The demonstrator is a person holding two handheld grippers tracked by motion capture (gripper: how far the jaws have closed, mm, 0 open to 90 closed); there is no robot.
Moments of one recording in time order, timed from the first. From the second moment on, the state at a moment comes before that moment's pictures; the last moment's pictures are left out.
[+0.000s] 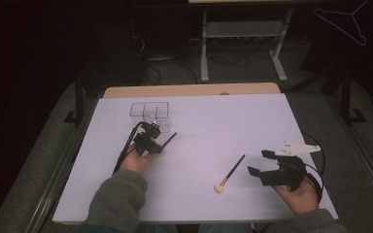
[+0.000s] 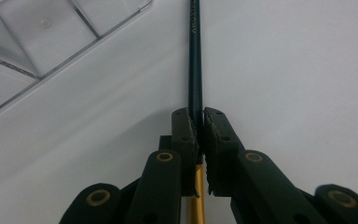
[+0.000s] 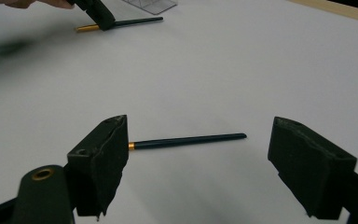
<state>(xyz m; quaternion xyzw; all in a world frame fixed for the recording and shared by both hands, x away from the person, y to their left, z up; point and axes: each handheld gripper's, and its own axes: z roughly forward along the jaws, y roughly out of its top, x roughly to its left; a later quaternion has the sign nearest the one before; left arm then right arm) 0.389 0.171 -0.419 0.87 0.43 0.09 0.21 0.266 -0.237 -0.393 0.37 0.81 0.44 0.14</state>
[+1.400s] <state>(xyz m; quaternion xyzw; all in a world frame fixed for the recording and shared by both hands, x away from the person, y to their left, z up) 0.289 0.201 -0.362 0.90 0.31 0.09 0.30 0.284 -0.157 -0.346 0.27 0.85 0.45 0.09</state>
